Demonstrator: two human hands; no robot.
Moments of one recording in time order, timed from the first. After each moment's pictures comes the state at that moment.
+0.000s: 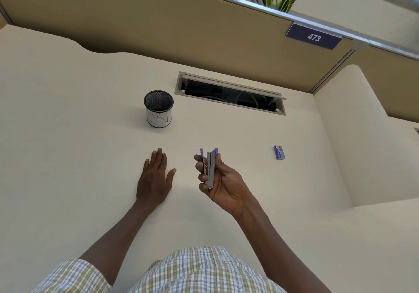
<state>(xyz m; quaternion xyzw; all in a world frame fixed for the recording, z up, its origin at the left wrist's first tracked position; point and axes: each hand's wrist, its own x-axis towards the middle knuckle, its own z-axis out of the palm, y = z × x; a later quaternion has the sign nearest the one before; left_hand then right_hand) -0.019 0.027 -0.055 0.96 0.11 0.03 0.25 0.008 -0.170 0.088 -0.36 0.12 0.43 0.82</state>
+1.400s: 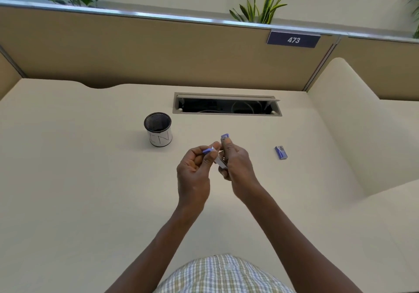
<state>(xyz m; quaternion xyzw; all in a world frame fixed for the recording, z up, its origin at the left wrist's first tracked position) -0.023 -0.067 0.132 0.53 0.09 0.13 0.83 0.026 -0.165 0.150 -0.68 0.10 0.14 0.71</state>
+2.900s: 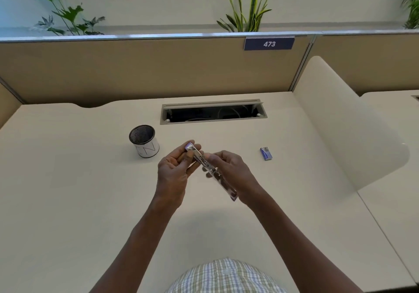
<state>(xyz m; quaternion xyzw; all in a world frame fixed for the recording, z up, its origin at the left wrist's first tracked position) -0.004 -0.078 0.150 0.50 0.10 0.06 0.86 0.015 -0.233 0.167 -0.74 0.01 0.19 0.65</state>
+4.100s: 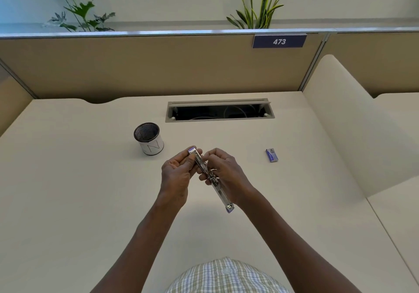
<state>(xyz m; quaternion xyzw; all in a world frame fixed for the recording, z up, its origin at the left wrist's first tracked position) 0.008 -0.081 0.131 0.49 0.18 0.05 0.85 0.026 -0.215 0.157 -0.63 0.03 0.25 0.73</state>
